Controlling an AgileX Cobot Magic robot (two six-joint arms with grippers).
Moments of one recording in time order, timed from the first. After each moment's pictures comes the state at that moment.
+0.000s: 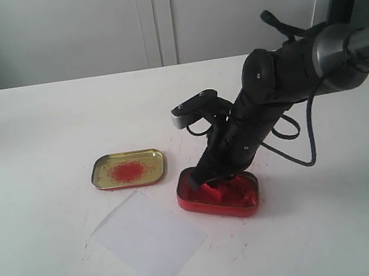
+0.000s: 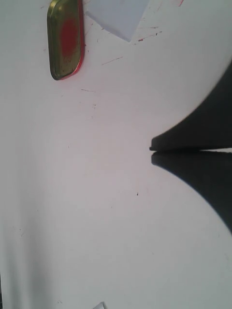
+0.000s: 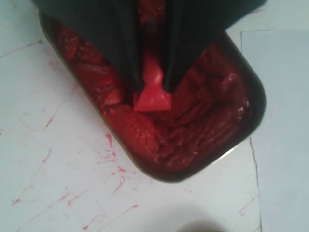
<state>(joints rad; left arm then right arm) -0.05 0.00 0.02 -0.13 0.42 0.13 0.49 1.92 -1.19 0.38 0.61 -0.51</state>
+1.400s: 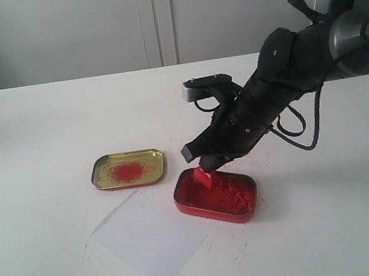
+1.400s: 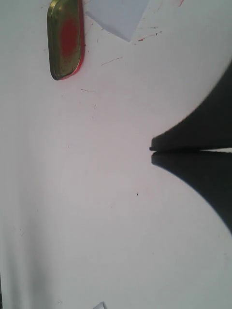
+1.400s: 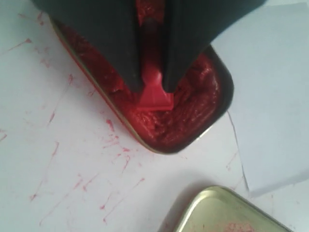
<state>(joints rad) -0.05 0.00 0.02 -0.13 0.42 0.13 0.42 1.91 -1.22 0.59 0.65 -0.52</state>
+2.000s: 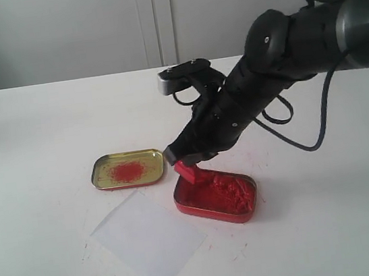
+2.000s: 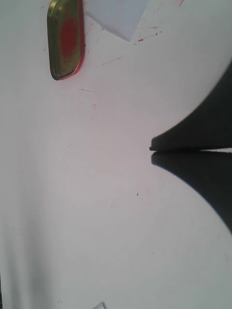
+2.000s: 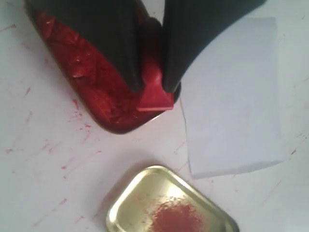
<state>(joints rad) -0.05 0.00 0.02 -0.13 0.42 0.13 0.51 1.81 -1.22 0.54 0.65 -0.54</state>
